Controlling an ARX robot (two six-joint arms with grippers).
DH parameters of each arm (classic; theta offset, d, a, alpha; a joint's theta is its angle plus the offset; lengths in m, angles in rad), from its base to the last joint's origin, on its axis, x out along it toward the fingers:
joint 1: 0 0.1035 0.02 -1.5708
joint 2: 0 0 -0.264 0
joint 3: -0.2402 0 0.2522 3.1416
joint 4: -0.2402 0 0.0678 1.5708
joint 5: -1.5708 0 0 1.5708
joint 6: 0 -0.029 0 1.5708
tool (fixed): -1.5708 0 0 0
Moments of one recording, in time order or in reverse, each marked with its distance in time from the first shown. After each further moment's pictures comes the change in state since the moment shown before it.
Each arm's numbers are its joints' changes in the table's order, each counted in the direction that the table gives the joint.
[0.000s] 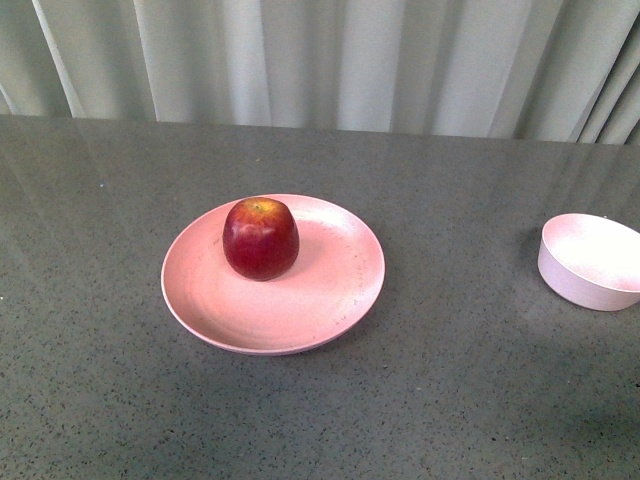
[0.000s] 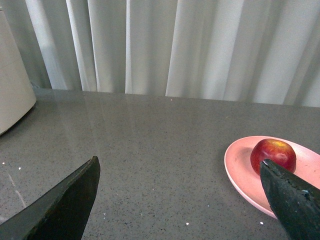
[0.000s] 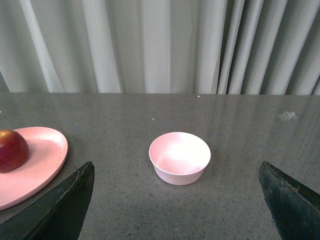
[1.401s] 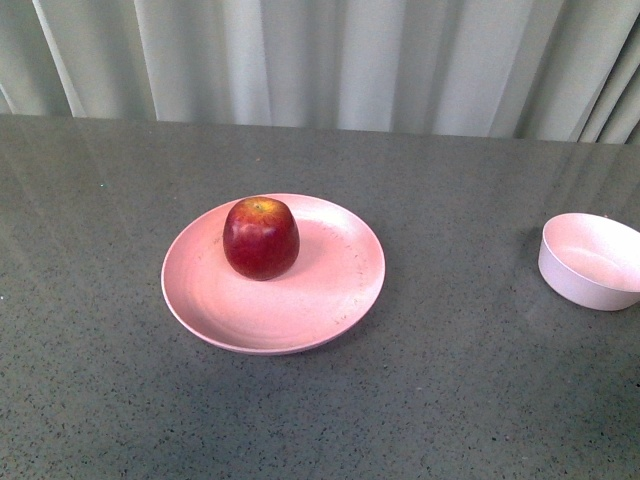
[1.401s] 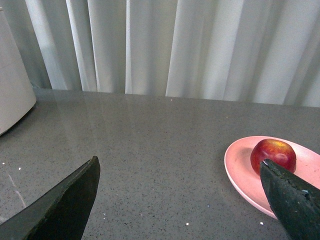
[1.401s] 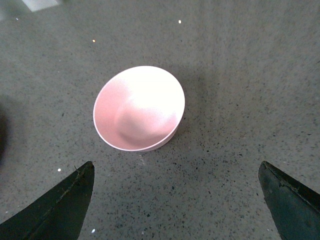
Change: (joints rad) left arm 0.000 0.000 0.000 0.000 0.000 0.000; right arm -0.307 1.360 -0.519 0.289 -0.253 -0.069
